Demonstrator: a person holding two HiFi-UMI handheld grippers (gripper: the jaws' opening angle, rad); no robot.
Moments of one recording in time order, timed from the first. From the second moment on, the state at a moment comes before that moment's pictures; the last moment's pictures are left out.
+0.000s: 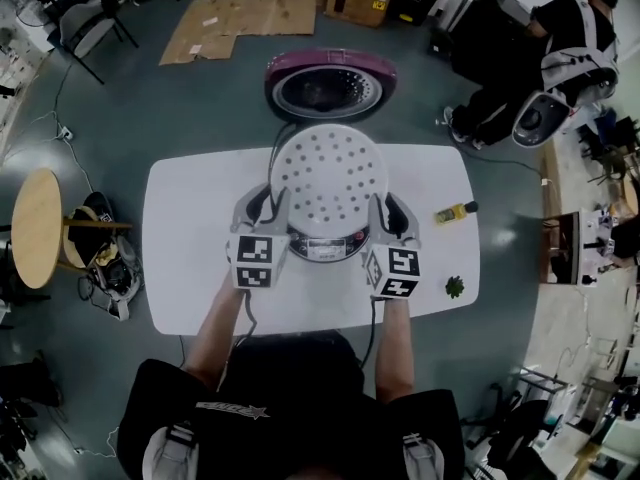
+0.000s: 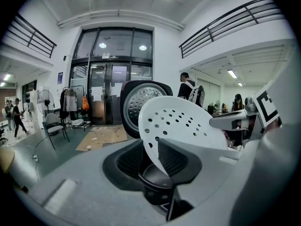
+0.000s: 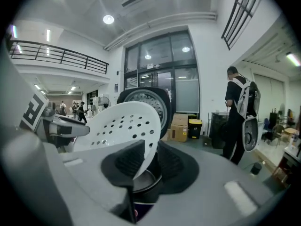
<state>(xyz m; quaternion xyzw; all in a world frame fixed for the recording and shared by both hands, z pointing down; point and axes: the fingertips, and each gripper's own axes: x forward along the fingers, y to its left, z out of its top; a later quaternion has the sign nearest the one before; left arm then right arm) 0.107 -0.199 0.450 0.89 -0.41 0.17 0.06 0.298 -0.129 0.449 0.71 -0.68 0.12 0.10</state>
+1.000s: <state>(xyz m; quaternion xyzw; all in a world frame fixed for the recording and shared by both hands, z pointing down) 0.117 -0.232 0.533 0.85 -0.43 0.28 0.11 0.311 -0.174 0.539 0.65 -0.71 0.21 0.17</state>
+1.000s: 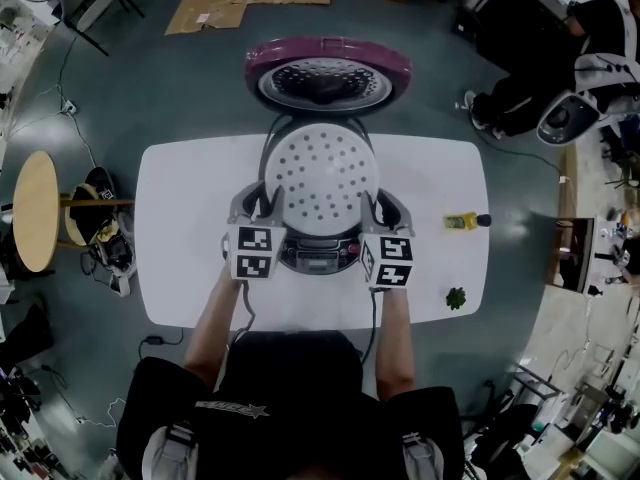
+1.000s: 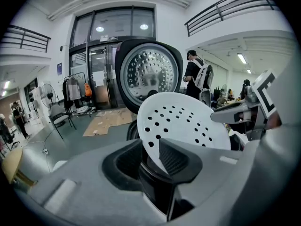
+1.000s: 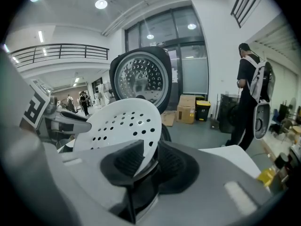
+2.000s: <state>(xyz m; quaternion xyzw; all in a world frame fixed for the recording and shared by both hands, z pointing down) 0.119 -0.240 0.568 0.83 -0.41 0.37 0.13 0.313 -0.190 0.571 0.61 -0.71 0.25 0.23</state>
